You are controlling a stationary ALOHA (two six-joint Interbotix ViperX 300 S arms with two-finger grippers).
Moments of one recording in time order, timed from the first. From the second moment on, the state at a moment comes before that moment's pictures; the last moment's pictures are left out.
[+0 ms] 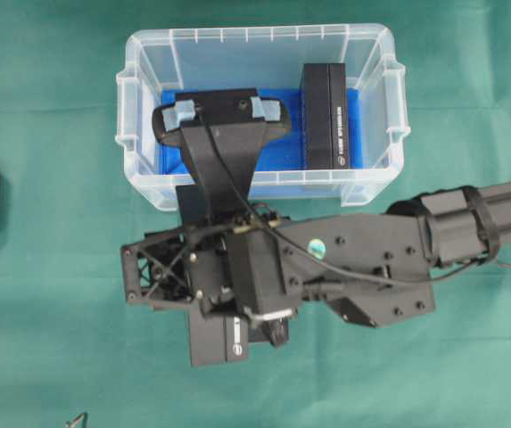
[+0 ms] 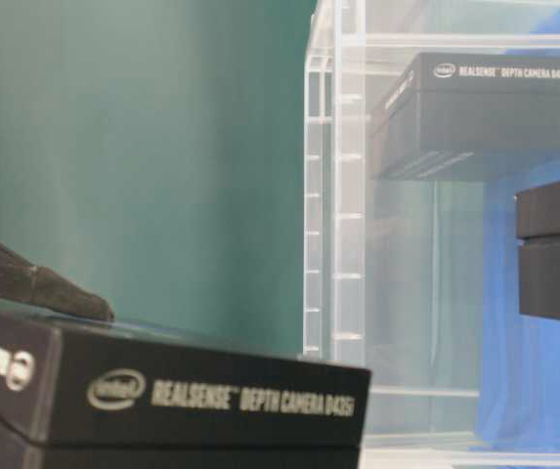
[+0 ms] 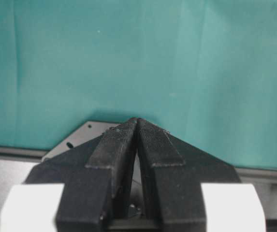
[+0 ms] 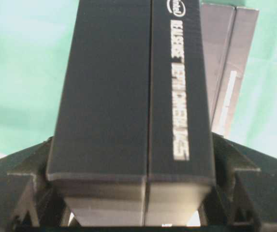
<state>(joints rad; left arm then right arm) -0.07 -0.80 0.47 0.03 1.52 -0.19 0.23 0.54 -0.99 -0.19 1.75 1.79</state>
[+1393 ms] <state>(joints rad) -0.07 -0.81 0.47 0.03 1.52 -0.19 0.16 0.70 -0.69 0.06 1.36 1.80</state>
